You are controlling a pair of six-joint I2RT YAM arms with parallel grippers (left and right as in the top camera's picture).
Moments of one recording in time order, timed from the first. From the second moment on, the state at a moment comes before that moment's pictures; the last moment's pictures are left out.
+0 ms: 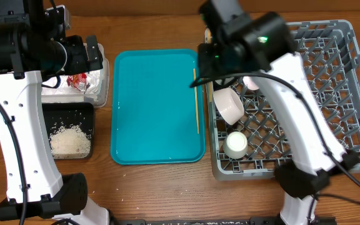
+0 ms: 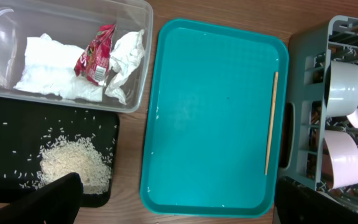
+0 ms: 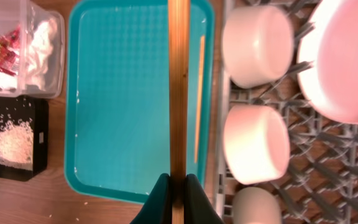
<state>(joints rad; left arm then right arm) 0.08 1.77 2.35 -1.67 0.14 -0.15 0.54 1.97 2.46 -1.63 0.02 0.49</state>
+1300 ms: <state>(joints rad) 0.08 1.77 2.35 -1.67 0.14 -0.15 0.22 1.81 1.78 -1.46 -0.04 0.19</state>
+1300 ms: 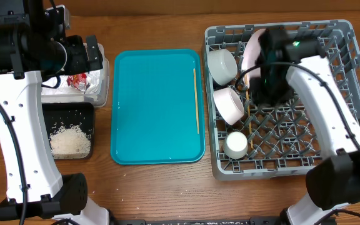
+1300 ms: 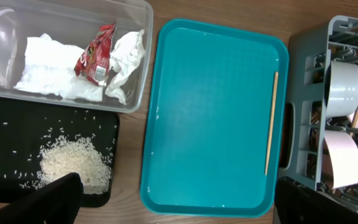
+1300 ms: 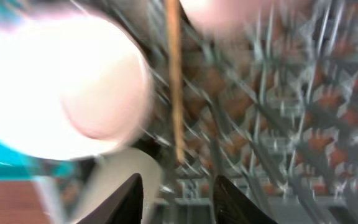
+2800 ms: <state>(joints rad) 0.08 1.77 2.35 -1.67 0.14 -0.15 0.63 2.32 1.90 -1.07 0.18 0.51</state>
